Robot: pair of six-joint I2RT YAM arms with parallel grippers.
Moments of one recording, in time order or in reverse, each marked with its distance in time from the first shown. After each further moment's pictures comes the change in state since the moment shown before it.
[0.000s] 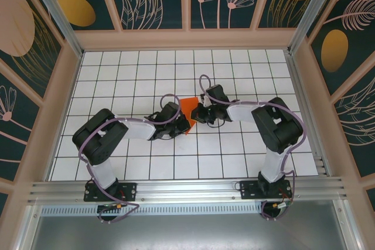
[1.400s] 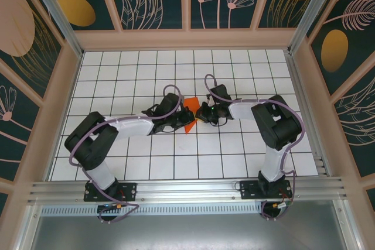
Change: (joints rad) left arm 0.003 -0.067 0.092 -0.063 0.065 0.068; right arm -0.050 0.030 0.010 -0.041 0.042 0.077
